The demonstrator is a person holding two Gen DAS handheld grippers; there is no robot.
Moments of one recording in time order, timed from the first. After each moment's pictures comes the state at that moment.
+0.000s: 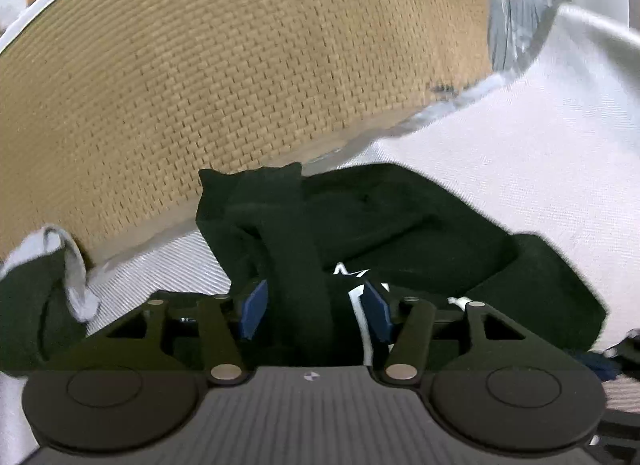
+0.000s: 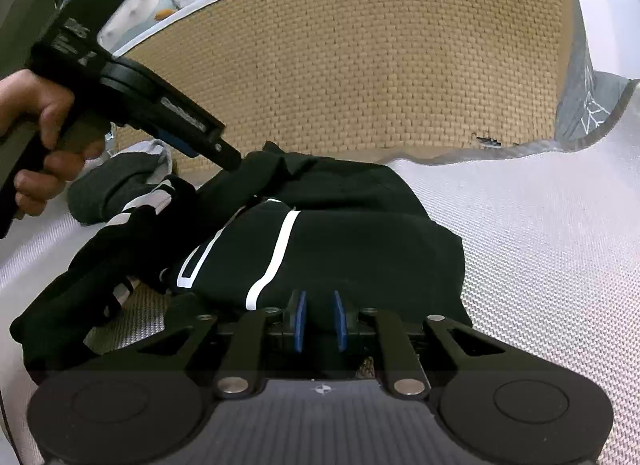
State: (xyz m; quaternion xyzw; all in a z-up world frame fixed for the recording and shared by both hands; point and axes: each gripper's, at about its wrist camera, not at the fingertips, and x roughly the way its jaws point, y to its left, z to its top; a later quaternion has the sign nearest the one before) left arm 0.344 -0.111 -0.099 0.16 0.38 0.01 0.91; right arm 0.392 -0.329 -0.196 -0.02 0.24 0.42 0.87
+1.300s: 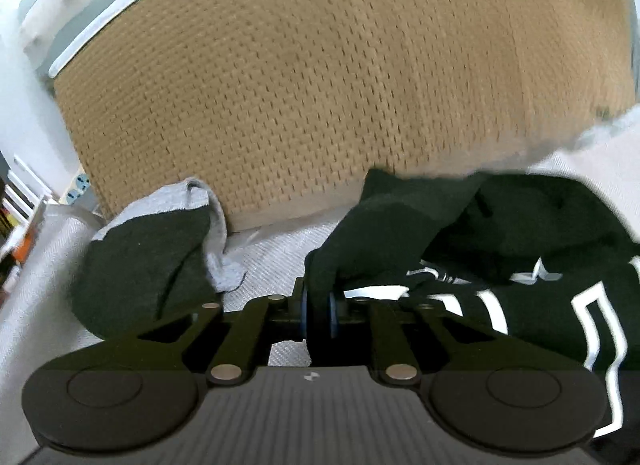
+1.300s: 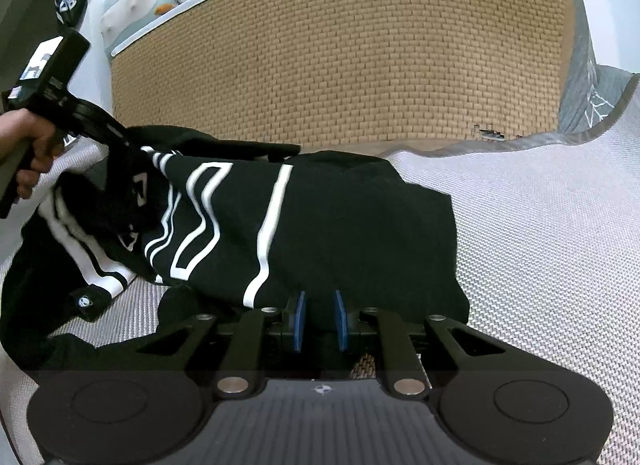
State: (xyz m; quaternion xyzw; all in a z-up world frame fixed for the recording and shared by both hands) left arm 0.322 0.026 -0.082 0.11 0.34 0.17 0.92; right arm 0.396 -0.331 -0.207 -0.02 0.24 0.43 0.87
